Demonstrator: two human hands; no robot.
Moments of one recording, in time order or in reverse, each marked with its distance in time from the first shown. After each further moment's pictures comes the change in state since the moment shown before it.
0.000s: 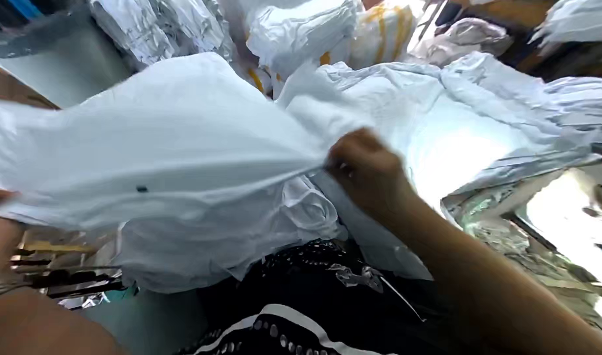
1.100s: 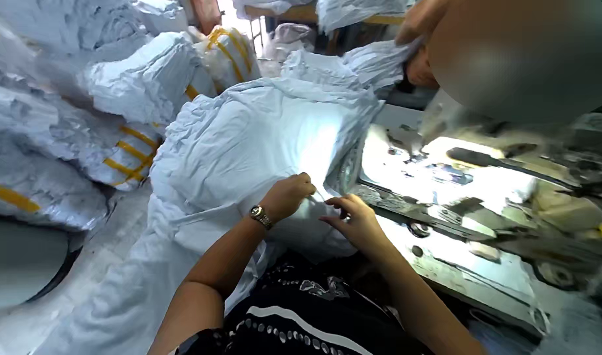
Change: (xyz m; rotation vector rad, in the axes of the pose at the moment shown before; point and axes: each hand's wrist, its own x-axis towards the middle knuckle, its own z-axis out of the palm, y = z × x) left_hand -0.275 0.462 0.349 -0.532 -0.959 1.817; right_hand -0.223 0.075 -0.051 -0.130 0.107 0.999
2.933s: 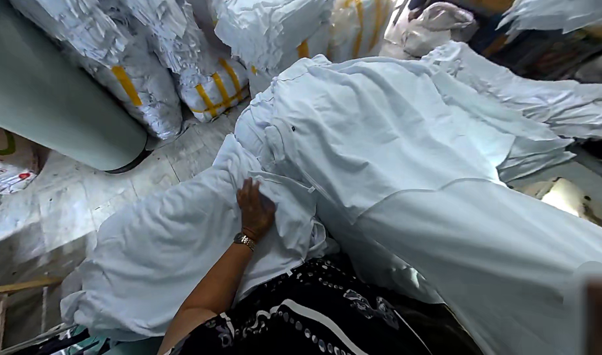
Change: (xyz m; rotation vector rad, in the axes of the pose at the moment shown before) left_hand -0.284 -0.040 0.067 0.325 0.762 -0.923; right_hand -0.006 -0.086 -0.067 0.703 0.425 0.103
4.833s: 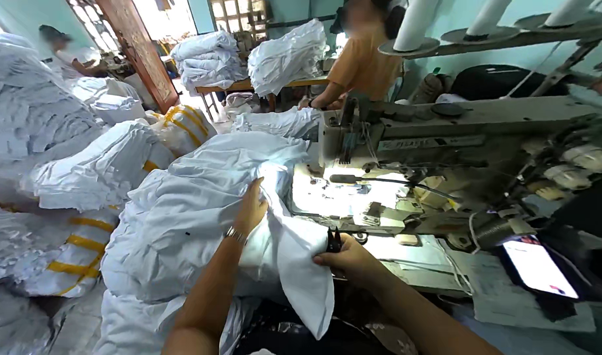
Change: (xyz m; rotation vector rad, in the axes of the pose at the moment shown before) left_hand 0.168 0.330 0.112 -0.466 -0.782 0.476; right_hand -0.018 0.057 -0.080 0.361 -0.431 0.318
